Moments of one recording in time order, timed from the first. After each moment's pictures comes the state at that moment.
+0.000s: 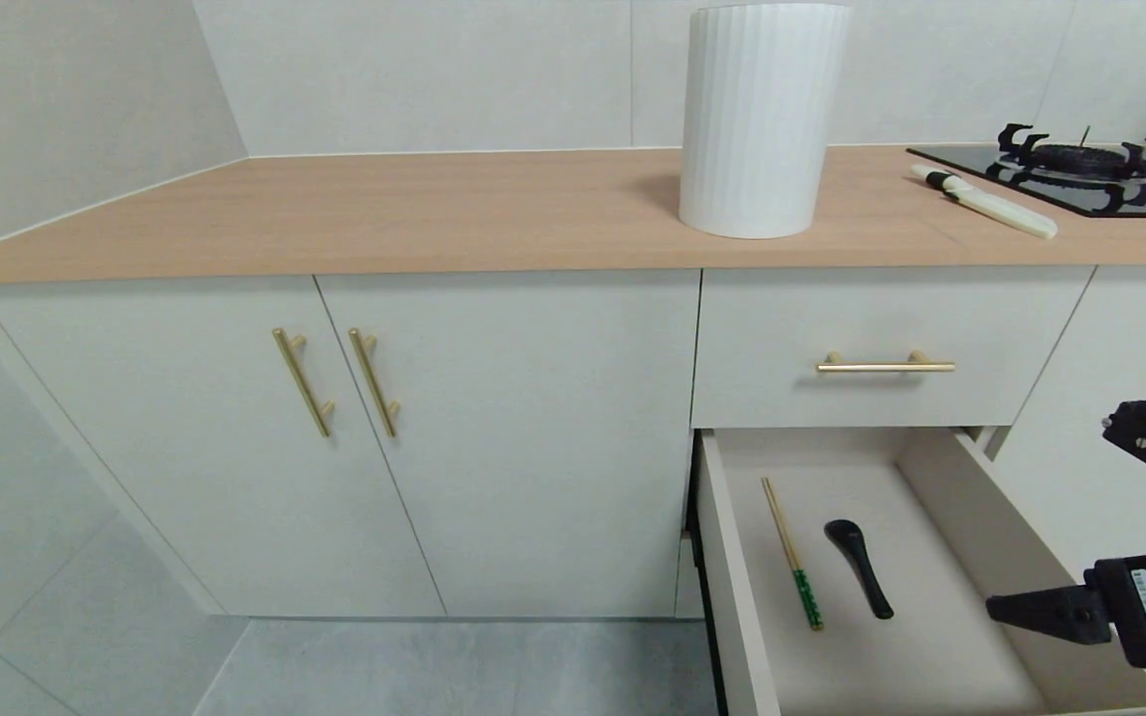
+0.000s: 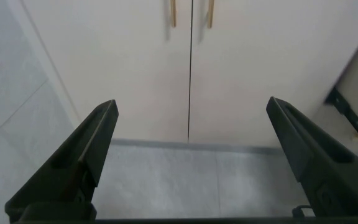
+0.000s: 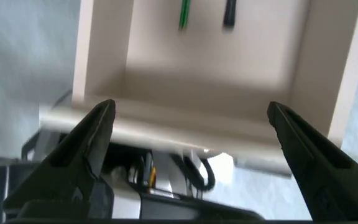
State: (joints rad) left arm 0.01 0.00 0.00 0.00 0.05 -0.01; right arm 0.40 1.24 -0.84 0.48 -0.09 0.26
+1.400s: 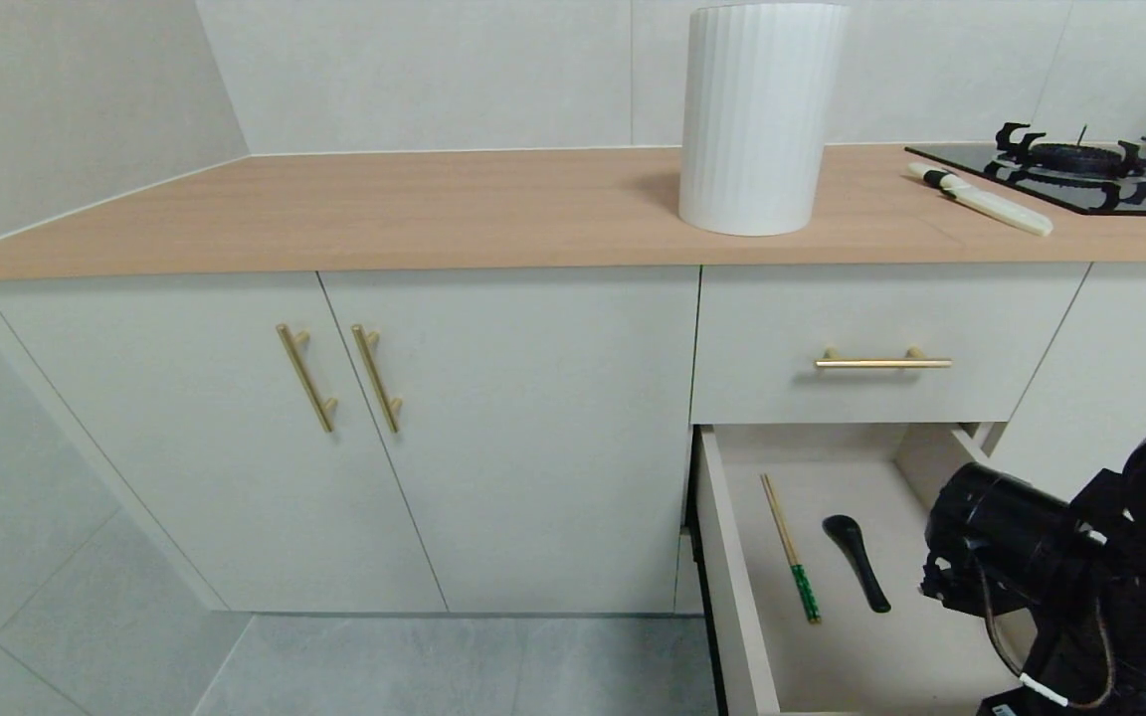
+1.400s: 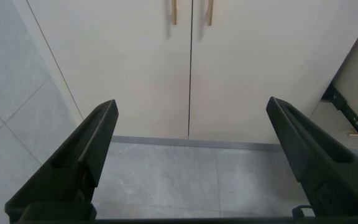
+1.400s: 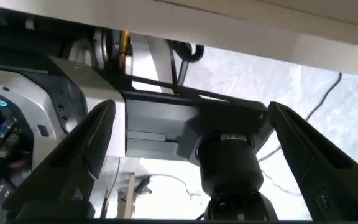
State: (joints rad) left arm 0.01 0.00 0.00 0.00 0.05 -0.01; right arm 0.56 1.70 -0.97 0.91 -0.02 0.36
